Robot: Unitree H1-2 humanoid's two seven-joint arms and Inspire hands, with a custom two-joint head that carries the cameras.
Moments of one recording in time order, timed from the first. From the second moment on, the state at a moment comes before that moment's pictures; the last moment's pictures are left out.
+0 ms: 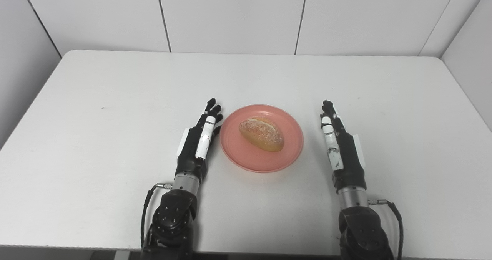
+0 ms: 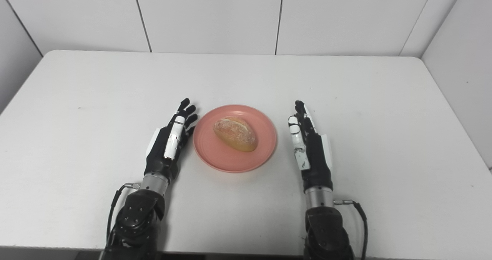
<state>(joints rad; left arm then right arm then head) -0.08 -0.08 -0.10 -0.06 0.07 0.17 0.00 -0.02 0.08 0.08 -0.14 -0.16 0.06 -0.07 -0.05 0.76</state>
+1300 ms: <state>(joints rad) -0.09 -0.06 -0.10 -0.03 0.07 0.14 0.00 -0.02 0.08 0.08 -0.12 -0.11 0.10 -0.07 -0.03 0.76</state>
